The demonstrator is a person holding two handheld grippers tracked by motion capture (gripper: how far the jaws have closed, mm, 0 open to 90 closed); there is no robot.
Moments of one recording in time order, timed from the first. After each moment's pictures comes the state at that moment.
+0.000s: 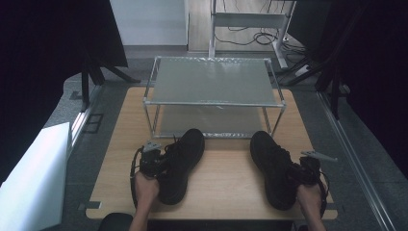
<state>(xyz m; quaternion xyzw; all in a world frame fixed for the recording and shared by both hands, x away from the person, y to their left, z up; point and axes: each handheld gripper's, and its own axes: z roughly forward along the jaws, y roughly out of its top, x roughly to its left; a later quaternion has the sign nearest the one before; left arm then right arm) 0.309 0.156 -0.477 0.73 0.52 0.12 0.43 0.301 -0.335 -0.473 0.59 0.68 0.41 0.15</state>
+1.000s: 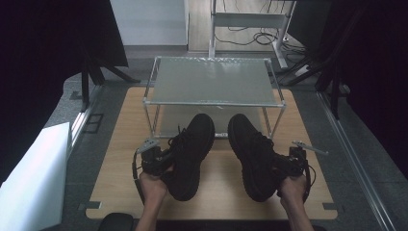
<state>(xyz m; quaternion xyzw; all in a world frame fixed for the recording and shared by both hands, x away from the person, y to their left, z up) 0.289 0.136 -0.436 0.65 0.51 0.11 0.55 0.306 -0.281 -0.436 0.56 0.61 0.56 0.03</state>
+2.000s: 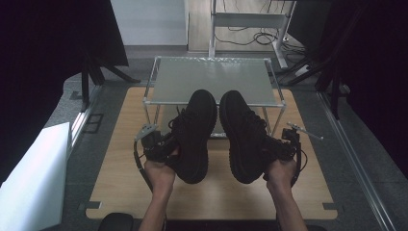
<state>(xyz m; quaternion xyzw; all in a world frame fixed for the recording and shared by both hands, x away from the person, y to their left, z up) 0.302 0.121 -0.387 0.58 0.54 0.13 0.60 0.323 -0.240 -0.380 0.57 0.56 0.60 0.04</state>
